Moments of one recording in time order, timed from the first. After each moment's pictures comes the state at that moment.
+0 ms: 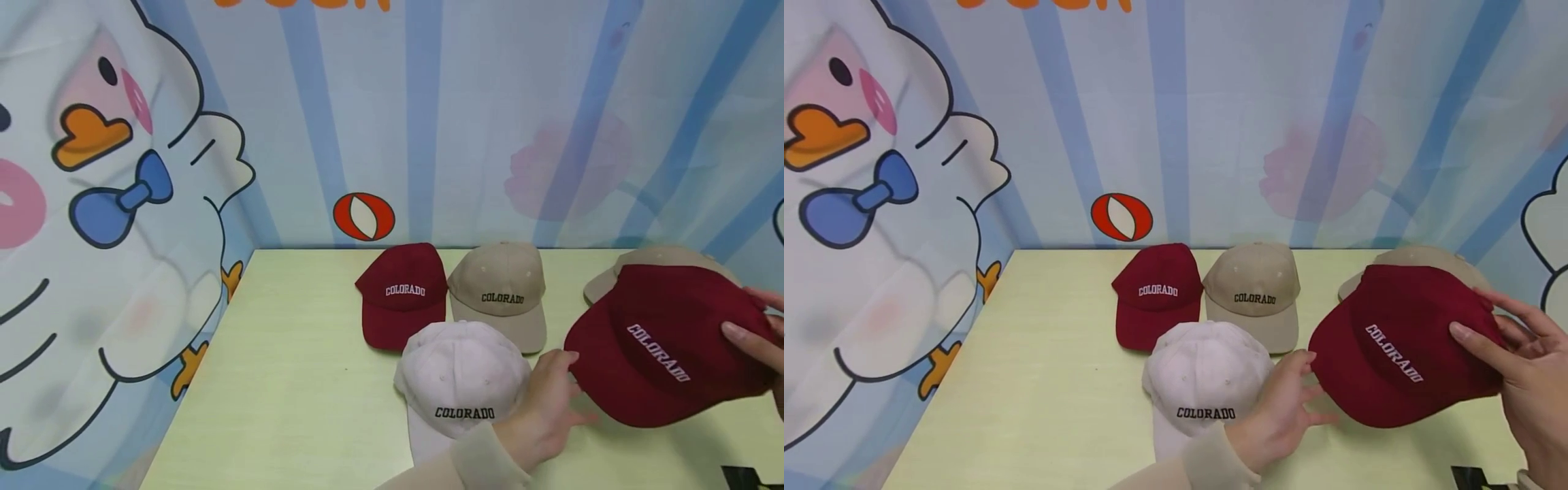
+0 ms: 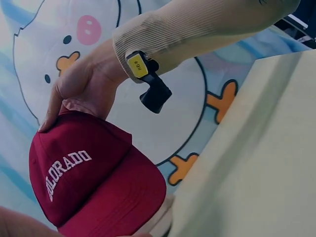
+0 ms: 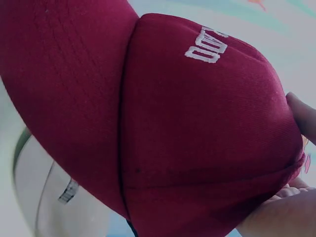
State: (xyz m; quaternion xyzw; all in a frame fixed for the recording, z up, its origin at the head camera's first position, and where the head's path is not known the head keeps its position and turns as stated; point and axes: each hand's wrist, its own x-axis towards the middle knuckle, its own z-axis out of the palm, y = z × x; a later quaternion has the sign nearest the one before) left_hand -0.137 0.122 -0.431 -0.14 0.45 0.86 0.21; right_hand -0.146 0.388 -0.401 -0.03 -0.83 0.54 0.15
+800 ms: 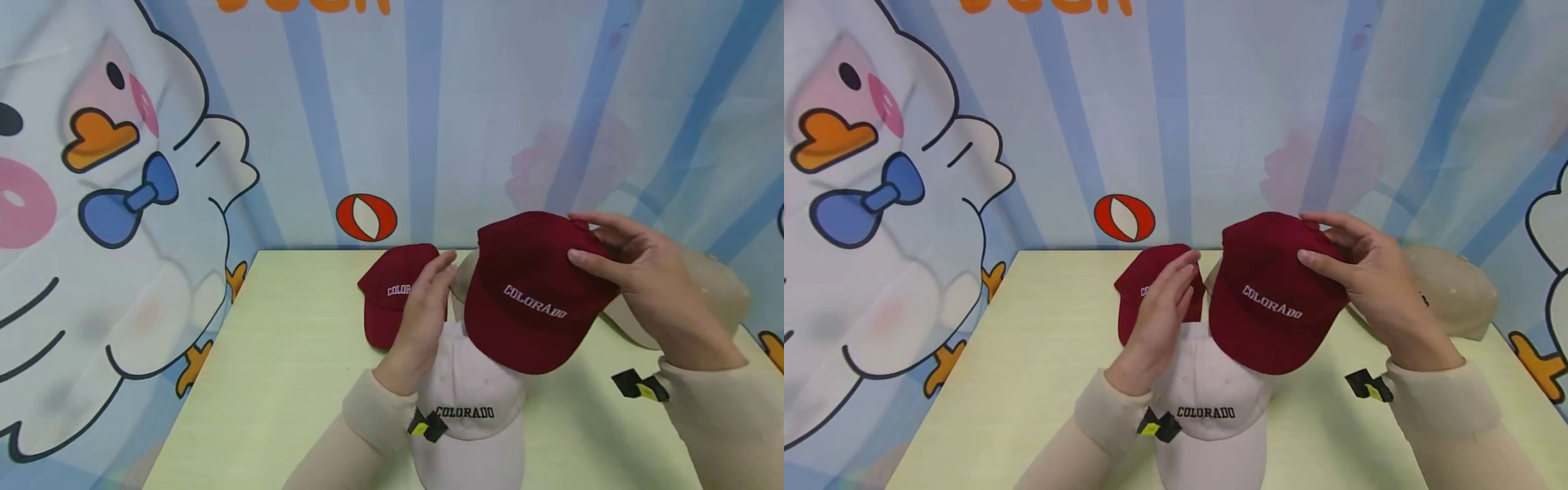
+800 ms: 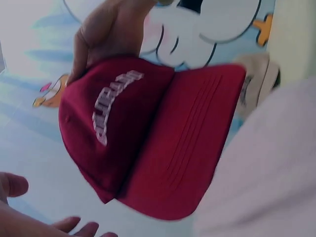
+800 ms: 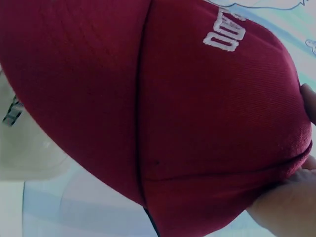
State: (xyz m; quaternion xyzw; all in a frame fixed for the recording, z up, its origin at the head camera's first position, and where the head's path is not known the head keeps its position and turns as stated) left_hand -0.203 -0.038 -0.374 0.07 0.61 0.79 0.05; right_hand -0.205 0.233 -0.305 0.12 -0.72 0.68 0.03
